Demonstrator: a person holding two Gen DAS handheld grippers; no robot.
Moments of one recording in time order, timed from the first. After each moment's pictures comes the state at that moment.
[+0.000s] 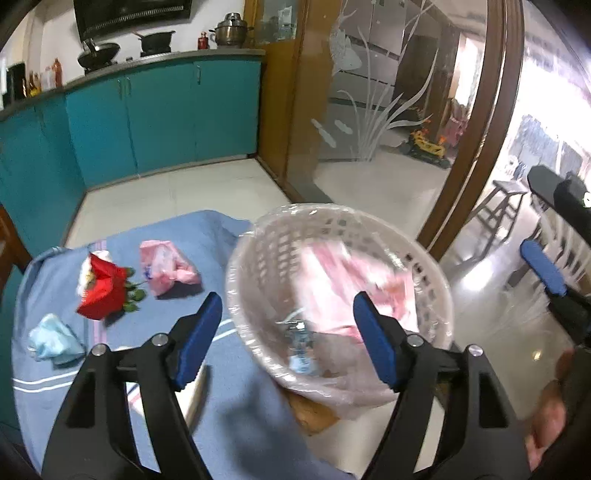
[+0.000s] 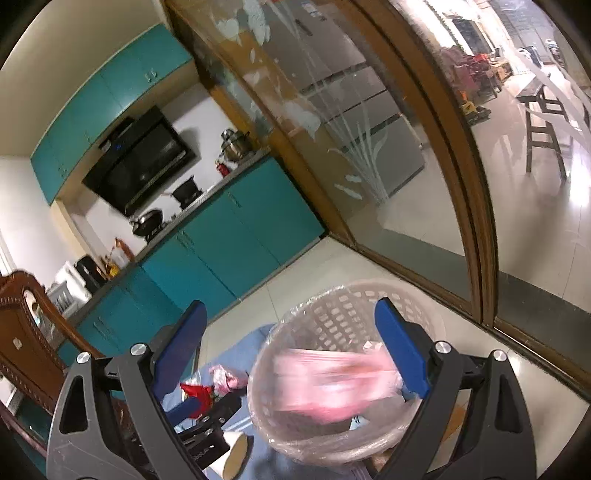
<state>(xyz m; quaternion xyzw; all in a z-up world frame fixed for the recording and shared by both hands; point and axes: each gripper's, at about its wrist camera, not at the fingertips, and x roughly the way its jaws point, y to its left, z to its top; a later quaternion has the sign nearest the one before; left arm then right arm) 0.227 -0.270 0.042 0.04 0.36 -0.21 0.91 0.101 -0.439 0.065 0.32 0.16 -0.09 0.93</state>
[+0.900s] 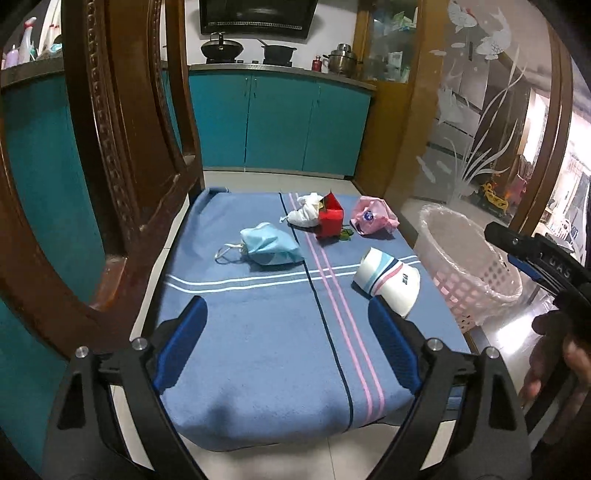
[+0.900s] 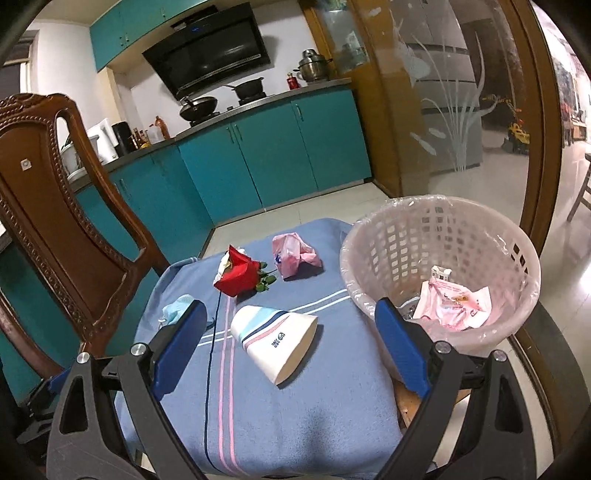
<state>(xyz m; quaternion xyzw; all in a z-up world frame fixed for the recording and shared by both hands) 0.111 -0.003 0.026 -0.04 0.32 -0.07 0.94 0.109 -0.249 0.029 0.16 0.27 0.00 0.95</state>
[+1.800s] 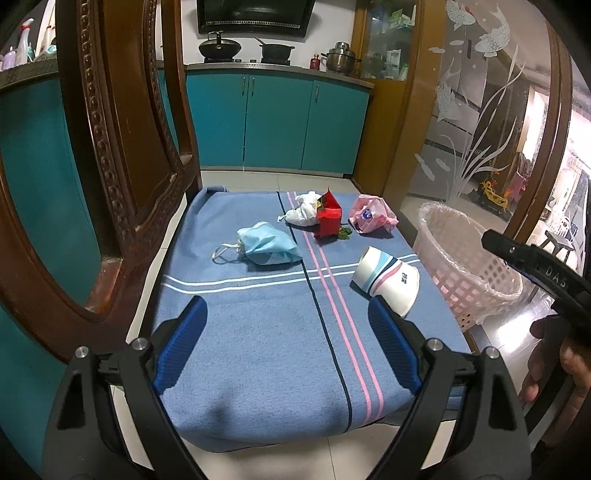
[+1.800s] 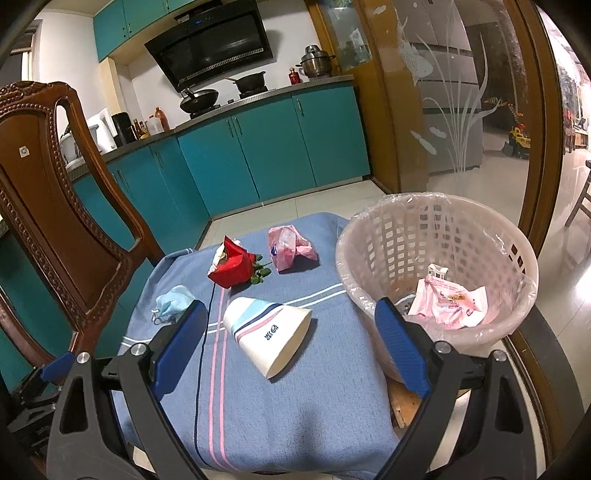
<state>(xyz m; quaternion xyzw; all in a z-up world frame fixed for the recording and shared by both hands) 0.114 -0.007 0.024 -0.03 0.33 -0.07 0.94 0.109 -0.245 0.021 0.14 0.29 0.00 0.95</state>
